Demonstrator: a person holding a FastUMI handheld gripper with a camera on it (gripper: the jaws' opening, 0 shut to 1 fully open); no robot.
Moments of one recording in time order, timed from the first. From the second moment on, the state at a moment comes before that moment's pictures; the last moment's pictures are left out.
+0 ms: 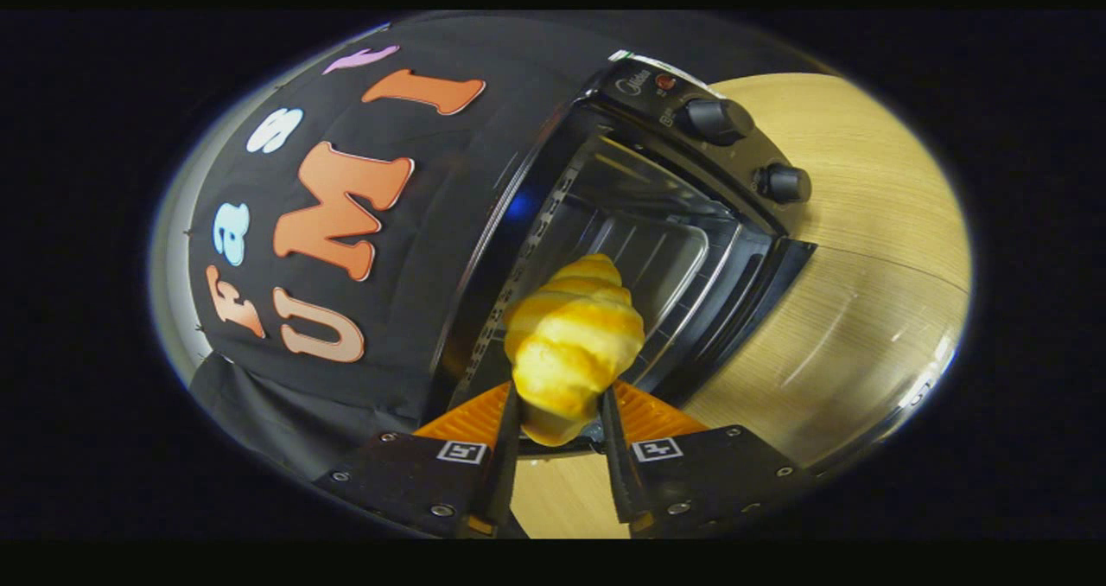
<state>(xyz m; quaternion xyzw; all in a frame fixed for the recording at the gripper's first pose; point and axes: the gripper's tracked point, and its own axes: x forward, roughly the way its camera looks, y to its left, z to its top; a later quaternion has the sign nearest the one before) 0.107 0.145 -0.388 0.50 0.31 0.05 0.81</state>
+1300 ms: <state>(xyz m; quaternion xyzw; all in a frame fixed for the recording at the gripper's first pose) 0.016 0.118 -0.370 0.45 0.30 0.07 0.84</state>
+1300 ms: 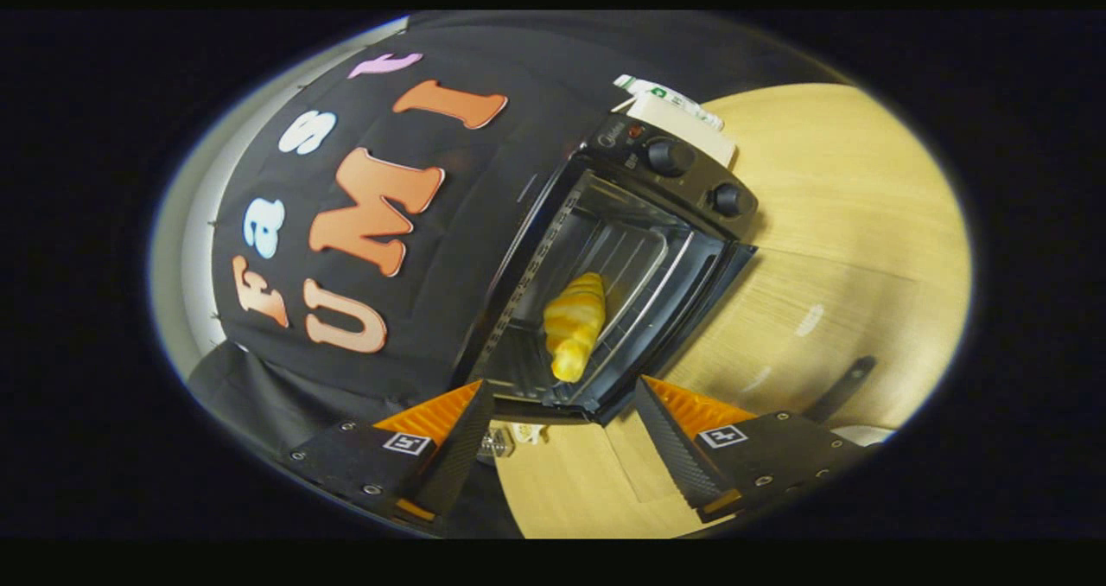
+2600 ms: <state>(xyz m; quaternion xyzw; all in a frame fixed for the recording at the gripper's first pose) -0.070 0.043 -0.461 -0.04 0.41 0.10 0.91</state>
